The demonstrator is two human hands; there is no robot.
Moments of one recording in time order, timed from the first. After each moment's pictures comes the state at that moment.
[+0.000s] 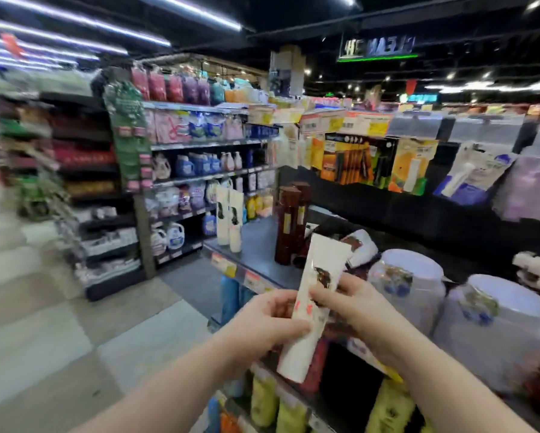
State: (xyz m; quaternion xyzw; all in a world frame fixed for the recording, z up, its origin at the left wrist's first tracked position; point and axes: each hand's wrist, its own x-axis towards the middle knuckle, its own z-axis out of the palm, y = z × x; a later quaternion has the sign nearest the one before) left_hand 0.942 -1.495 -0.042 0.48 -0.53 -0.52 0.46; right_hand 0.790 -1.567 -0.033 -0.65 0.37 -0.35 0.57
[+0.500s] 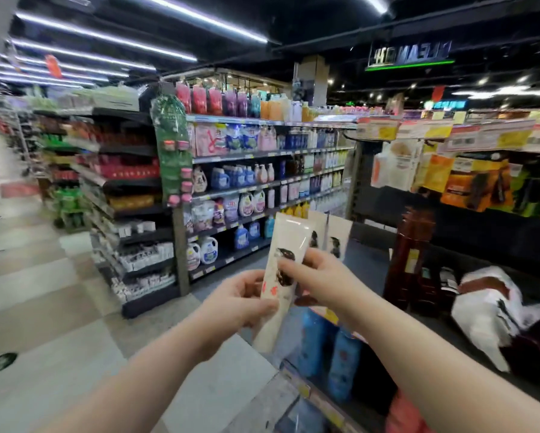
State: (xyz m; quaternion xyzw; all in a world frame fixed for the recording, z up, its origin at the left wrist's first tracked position) left_hand 1.216 -1.515 -0.031 0.55 -0.50 -0.42 0.52; right_hand 1.081 -1.606 -0.009 -0.72 0.31 -0.31 0.54
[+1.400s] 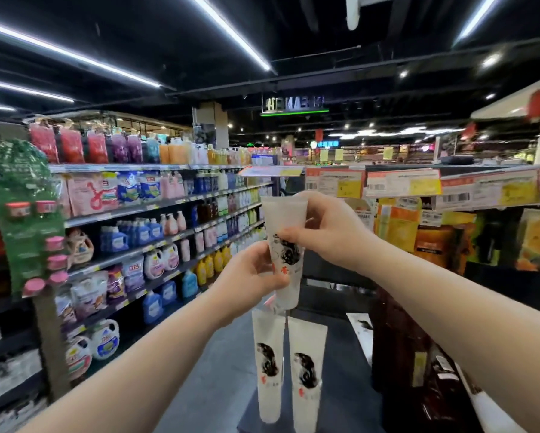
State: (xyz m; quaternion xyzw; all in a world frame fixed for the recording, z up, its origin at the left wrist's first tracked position) left_hand 1.239 -1.816 0.052 0.42 -0.70 -0.31 0.48; right_hand 1.080 -1.817 0.115 -0.81 0.32 -0.45 0.18
